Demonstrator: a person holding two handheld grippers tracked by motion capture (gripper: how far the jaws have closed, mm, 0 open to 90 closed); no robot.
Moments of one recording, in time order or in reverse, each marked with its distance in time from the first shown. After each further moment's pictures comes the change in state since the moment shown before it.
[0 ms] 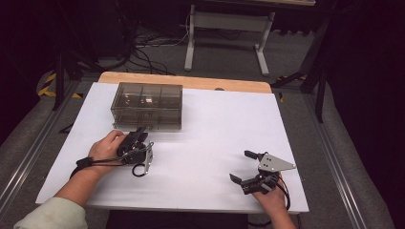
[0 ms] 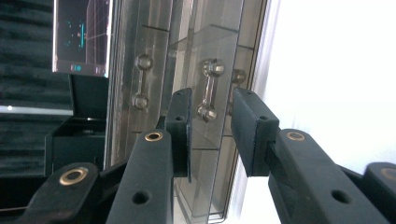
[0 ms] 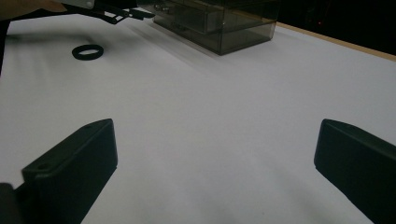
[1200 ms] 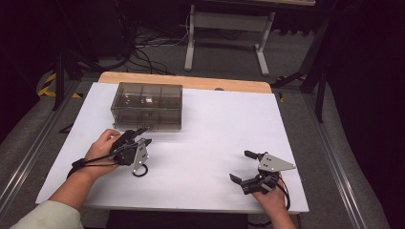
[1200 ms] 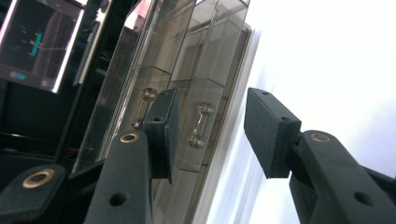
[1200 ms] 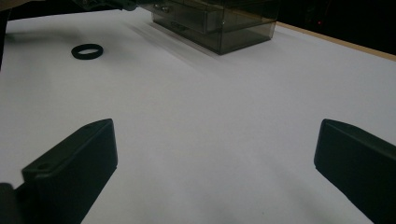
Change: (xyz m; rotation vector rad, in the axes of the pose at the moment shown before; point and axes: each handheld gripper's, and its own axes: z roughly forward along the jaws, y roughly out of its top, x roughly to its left) left arm 0.031 -0.004 -0.027 -0.174 -0.193 -0.249; right arm 0.000 0.000 0.000 0.002 -0.001 0.000
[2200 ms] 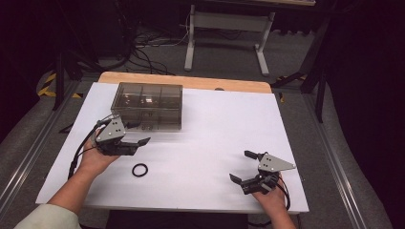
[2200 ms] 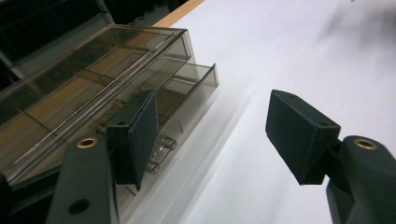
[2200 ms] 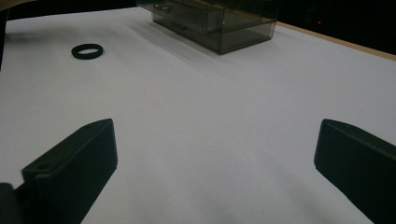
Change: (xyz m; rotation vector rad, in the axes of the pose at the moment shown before) left arm 0.056 -0.022 -0.014 -0.272 -0.381 -0.610; right arm 0.000 0.000 0.000 0.001 0.000 0.001
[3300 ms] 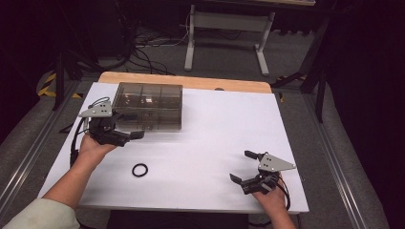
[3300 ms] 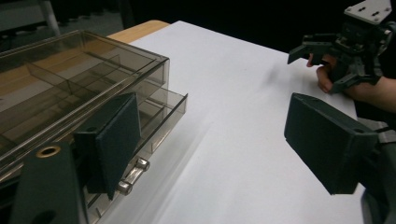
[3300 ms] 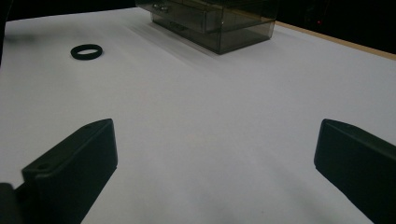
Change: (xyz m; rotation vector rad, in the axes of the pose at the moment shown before) left arm 0.042 0.009 -0.006 -0.075 -0.254 -0.210; right arm 0.000 0.000 0.000 0.000 -0.004 0.004
